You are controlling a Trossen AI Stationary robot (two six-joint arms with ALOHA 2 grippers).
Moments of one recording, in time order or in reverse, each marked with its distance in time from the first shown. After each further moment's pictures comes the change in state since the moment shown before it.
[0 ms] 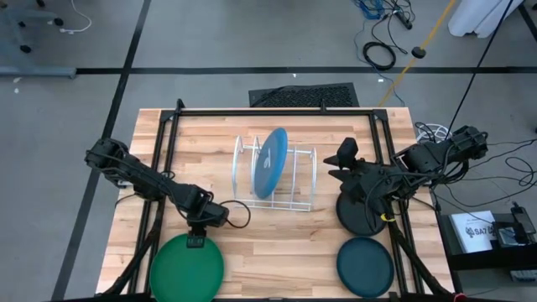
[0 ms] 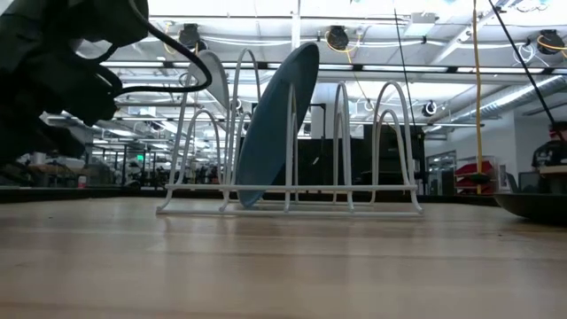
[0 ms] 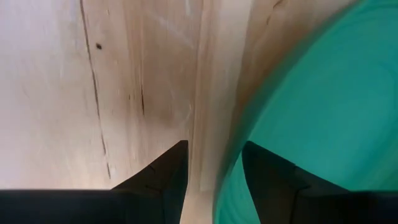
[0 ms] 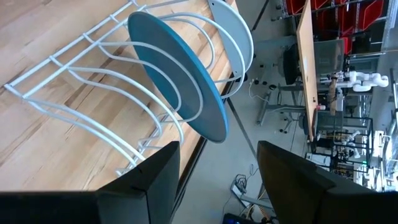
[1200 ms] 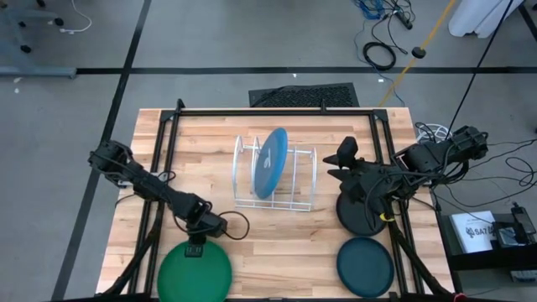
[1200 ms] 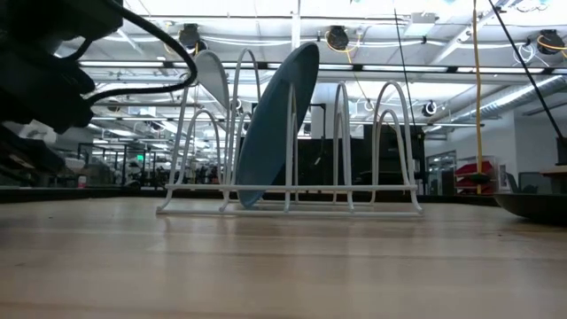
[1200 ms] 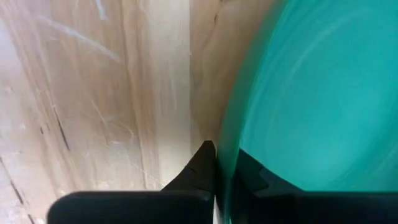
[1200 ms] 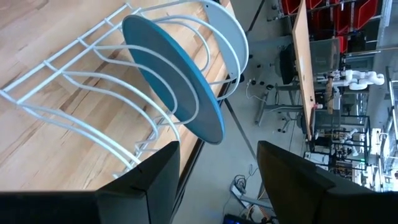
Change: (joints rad) left arm -0.092 0.071 -0.036 0.160 0.019 -0.049; right arm -0.008 0.000 0.000 0.022 0.004 -0.002
